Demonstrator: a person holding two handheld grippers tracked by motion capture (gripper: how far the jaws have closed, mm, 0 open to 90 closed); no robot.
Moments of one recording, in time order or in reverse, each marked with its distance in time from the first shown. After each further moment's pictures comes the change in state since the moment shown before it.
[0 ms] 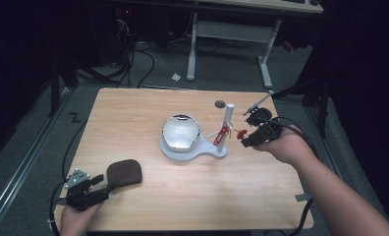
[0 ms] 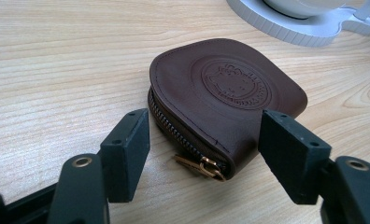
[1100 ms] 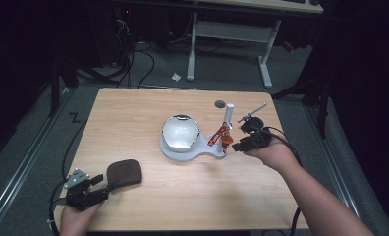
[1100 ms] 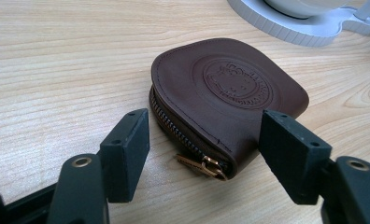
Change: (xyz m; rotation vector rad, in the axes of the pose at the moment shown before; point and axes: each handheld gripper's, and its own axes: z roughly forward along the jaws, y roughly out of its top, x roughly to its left) left arm 0.001 0.000 0.000 -0.002 -0.002 -0.002; right arm -0.008 -0.008 0.054 -0.095 0.040 0.041
